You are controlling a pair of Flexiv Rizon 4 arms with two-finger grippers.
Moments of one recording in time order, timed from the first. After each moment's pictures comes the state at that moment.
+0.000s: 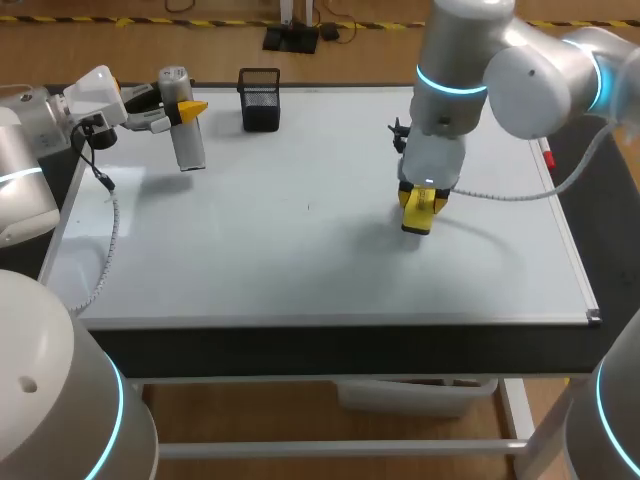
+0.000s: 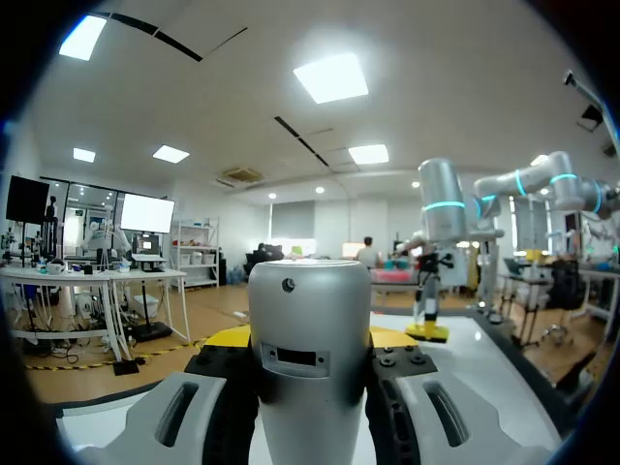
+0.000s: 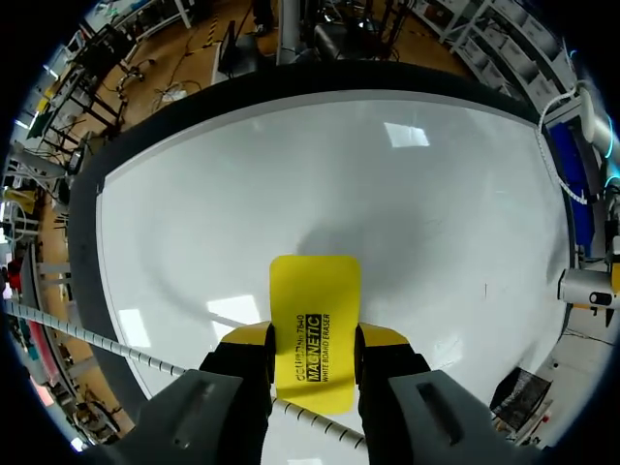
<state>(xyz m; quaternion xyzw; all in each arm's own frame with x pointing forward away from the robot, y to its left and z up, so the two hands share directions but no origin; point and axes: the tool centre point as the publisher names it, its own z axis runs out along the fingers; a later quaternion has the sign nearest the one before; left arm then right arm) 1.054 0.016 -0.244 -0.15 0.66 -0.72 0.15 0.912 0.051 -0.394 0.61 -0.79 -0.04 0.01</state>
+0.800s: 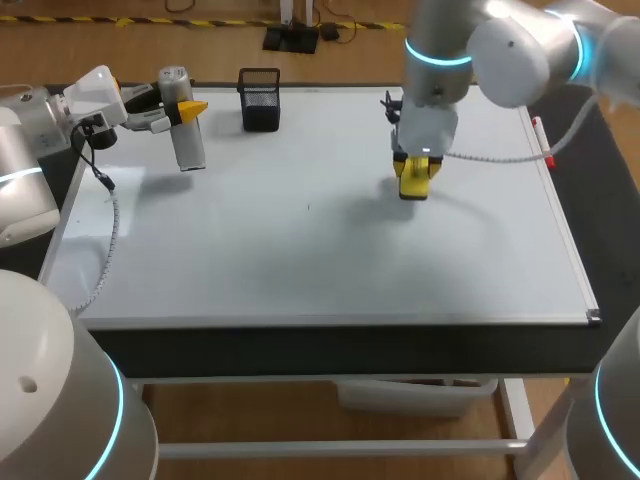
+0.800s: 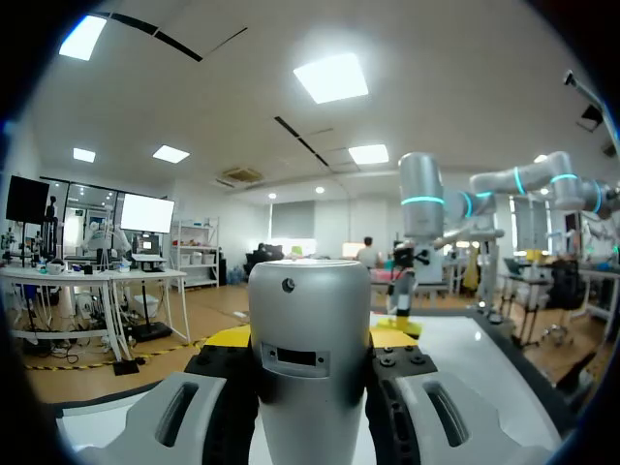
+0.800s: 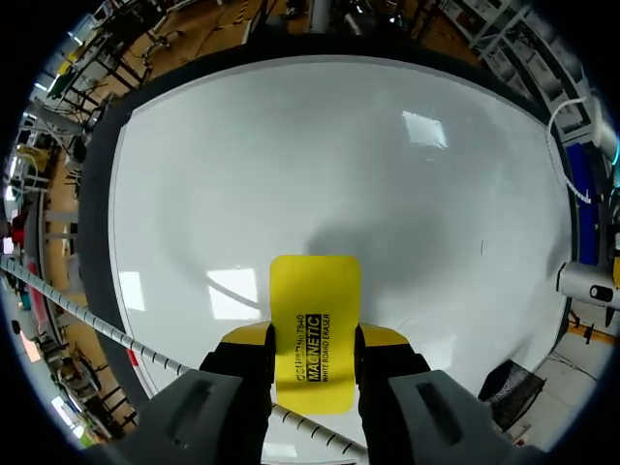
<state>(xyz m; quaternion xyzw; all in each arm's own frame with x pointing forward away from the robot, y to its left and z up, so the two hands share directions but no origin) 1.054 0.016 -0.244 -0.15 0.66 -0.72 0.15 0.988 0.053 -0.384 0.66 -0.75 0.00 0.00</state>
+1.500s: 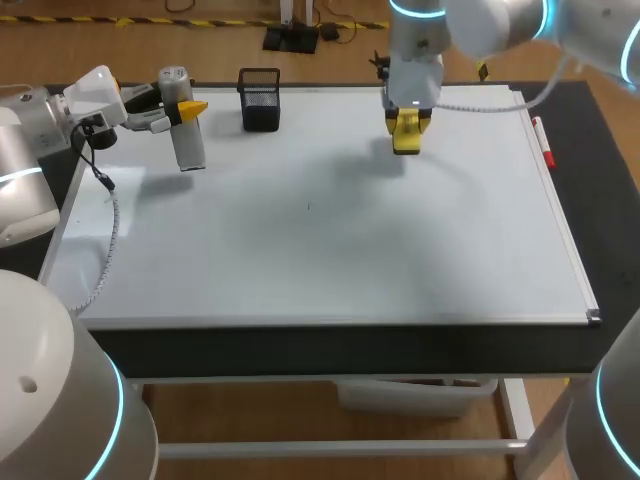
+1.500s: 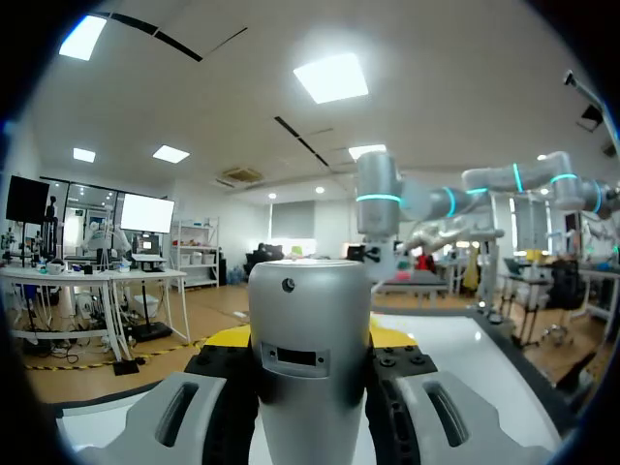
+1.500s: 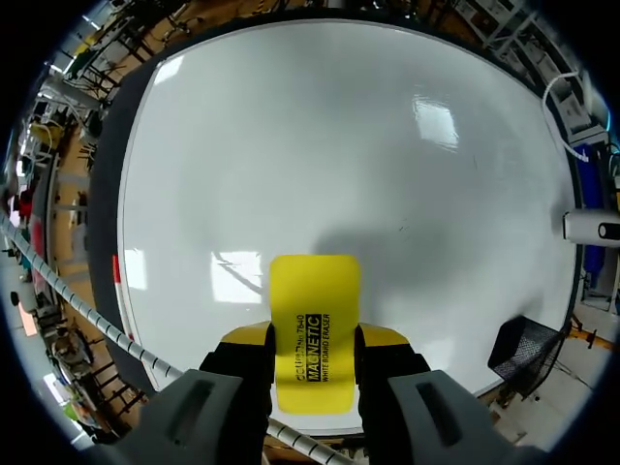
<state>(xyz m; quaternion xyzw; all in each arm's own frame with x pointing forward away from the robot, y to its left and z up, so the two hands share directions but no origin) 1.054 0.016 -0.244 -0.15 0.66 -0.72 0.15 1.095 0.058 -0.378 0.69 -0.73 0.01 0.01</state>
